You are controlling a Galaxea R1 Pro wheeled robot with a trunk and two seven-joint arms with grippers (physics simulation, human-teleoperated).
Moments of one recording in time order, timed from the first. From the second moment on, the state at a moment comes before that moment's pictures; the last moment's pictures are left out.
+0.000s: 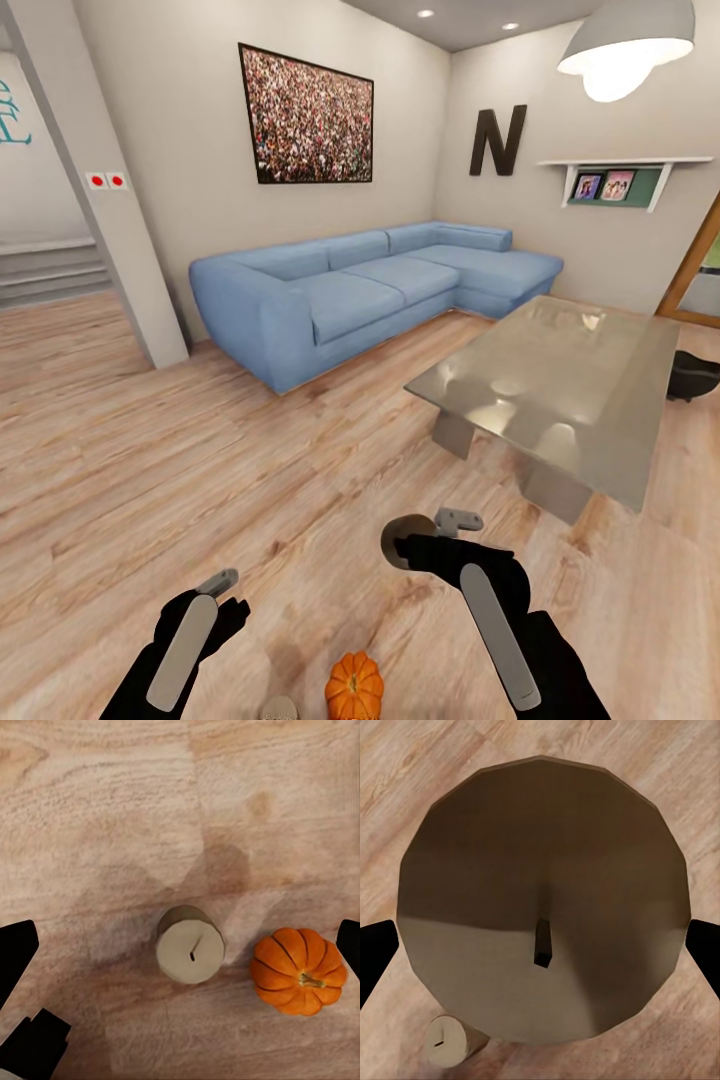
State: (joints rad) left arm -0.30 -0.04 0.02 -1.14 0.81 0.67 0.80; right arm -0.32 0.08 0.23 -1.52 -0.51 0.92 -0.39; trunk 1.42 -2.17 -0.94
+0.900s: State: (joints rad) left arm -0.30 -0.04 0.02 -1.14 0.81 0.67 0.80; right arm -0.32 0.08 0.23 -1.52 -0.51 0.92 -0.39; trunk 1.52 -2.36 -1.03
